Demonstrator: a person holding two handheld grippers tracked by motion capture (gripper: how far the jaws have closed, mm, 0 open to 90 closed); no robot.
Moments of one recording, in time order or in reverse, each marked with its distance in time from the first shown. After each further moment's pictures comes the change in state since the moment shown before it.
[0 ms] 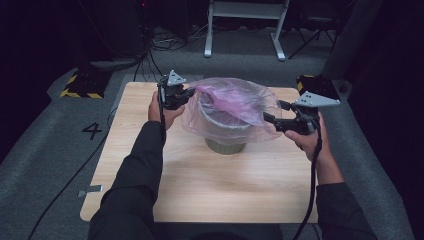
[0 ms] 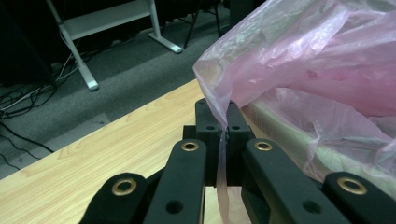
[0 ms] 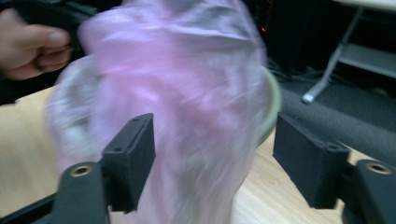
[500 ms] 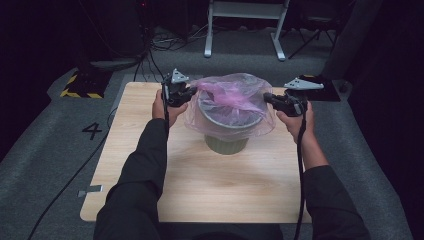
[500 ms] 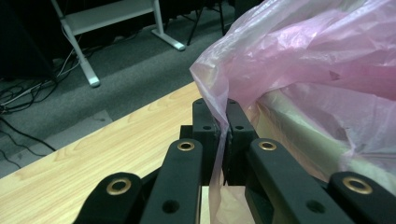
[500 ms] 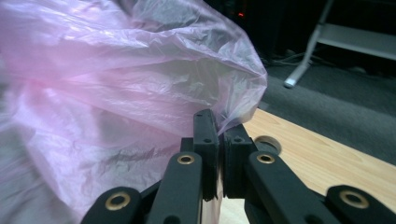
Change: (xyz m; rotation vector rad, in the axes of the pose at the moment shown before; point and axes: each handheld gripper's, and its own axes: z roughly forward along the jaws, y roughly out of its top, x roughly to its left) left arm 0.008 -0.001 0.023 0.004 0.012 -0.024; right arm -0.038 0.004 0.055 0.045 -0.082 0.068
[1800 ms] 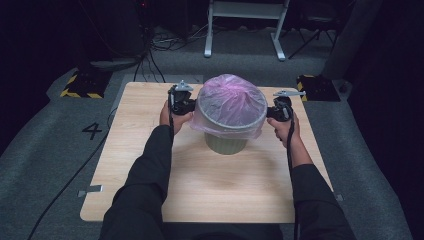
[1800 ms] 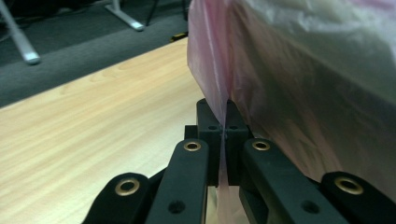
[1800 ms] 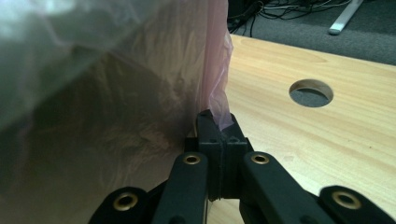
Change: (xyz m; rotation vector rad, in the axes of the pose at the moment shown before) left arm -0.002 -0.037 0.030 0.056 -0.195 -0.072; right arm -0.028 -0.057 0.066 0.125 0.135 0.162
